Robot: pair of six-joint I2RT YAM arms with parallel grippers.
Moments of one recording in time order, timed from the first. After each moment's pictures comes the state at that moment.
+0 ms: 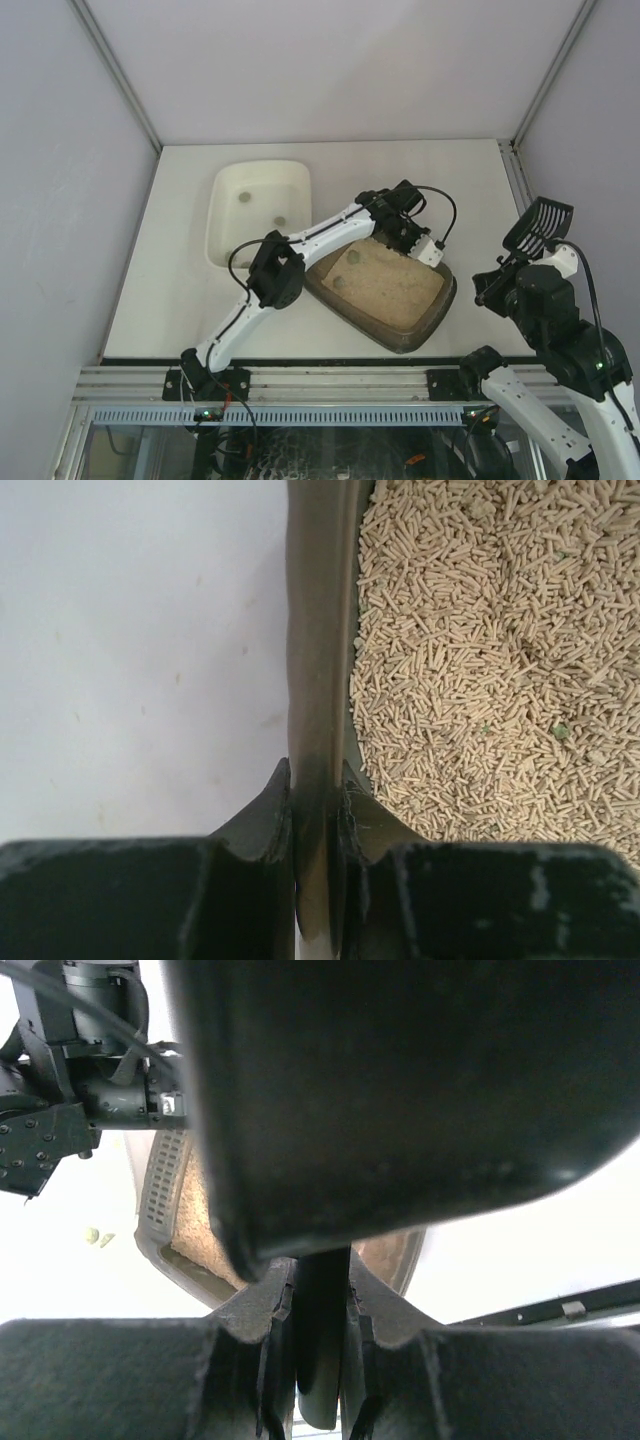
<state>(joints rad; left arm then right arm) -0.92 2.51 2.35 -0.84 0.52 1.26 0.45 0.49 1.08 -1.21 0.38 0.85</state>
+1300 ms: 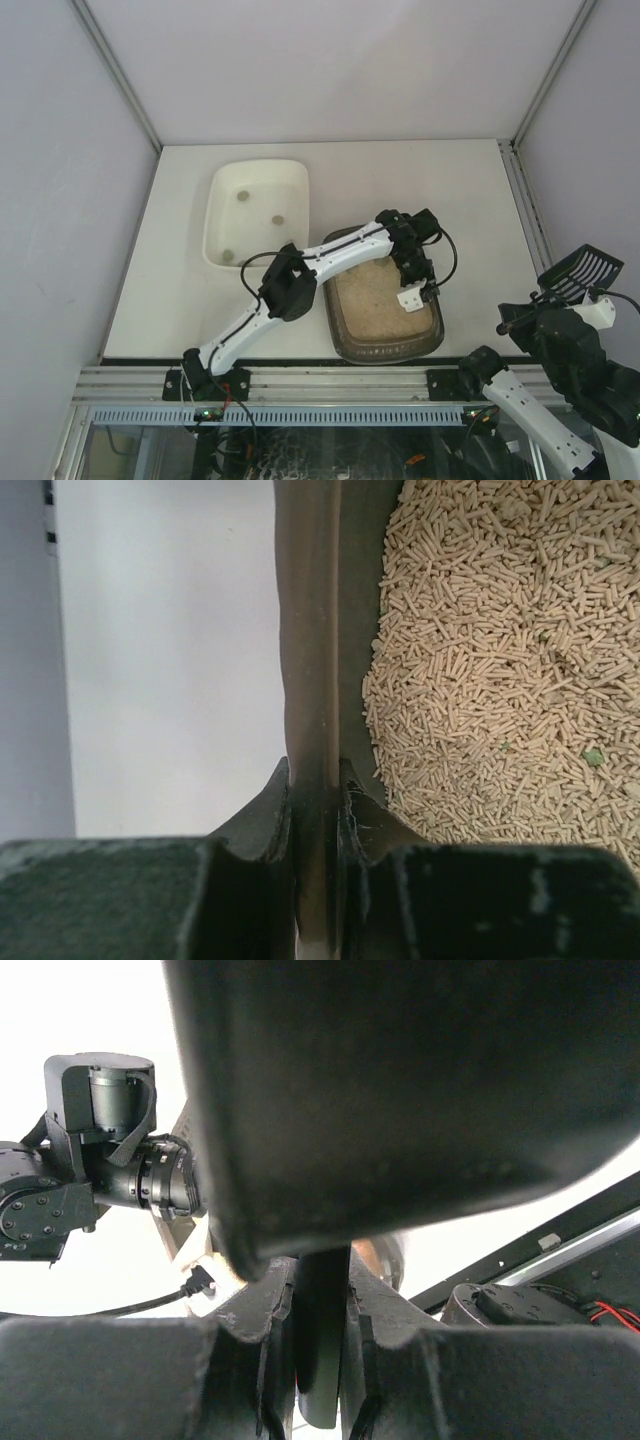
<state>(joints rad) -1.04 2.56 2.42 -1.17 0.81 2.01 0.56 0.28 1.08 -1.51 0.55 1.19</state>
